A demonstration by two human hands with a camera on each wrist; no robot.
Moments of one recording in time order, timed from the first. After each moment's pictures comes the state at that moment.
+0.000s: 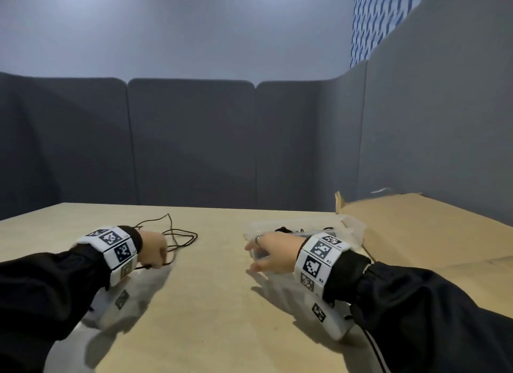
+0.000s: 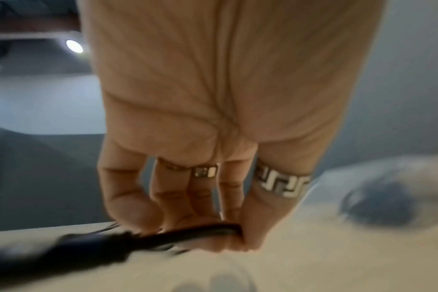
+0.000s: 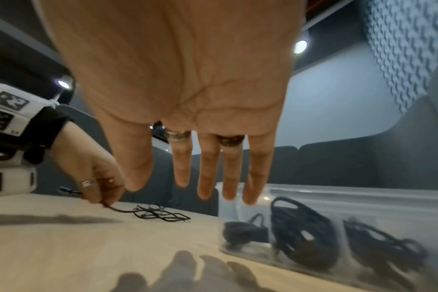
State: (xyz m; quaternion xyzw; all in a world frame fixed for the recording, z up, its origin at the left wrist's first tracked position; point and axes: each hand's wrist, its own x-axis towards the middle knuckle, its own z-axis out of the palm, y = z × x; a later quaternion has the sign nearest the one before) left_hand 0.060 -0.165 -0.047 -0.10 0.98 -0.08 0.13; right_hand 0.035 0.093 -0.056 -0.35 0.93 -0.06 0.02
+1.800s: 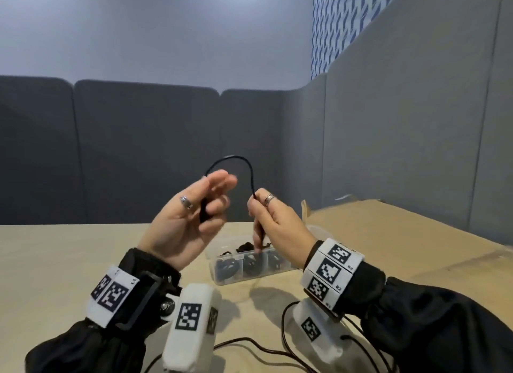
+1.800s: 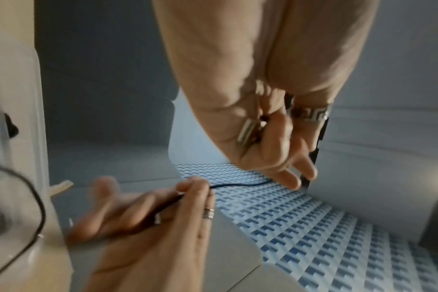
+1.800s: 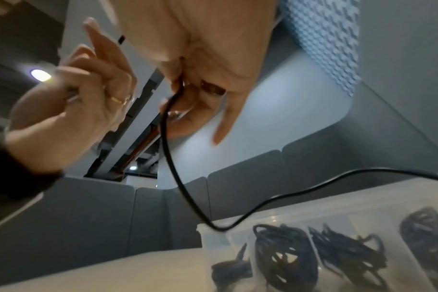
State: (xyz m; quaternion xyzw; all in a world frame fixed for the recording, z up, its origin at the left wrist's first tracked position) left_hand 0.066 -0.023 -0.010 0.32 0.43 0.84 0.01; right_hand 0.030 0.142 -0.029 -0.33 0.79 -0.49 -0.18
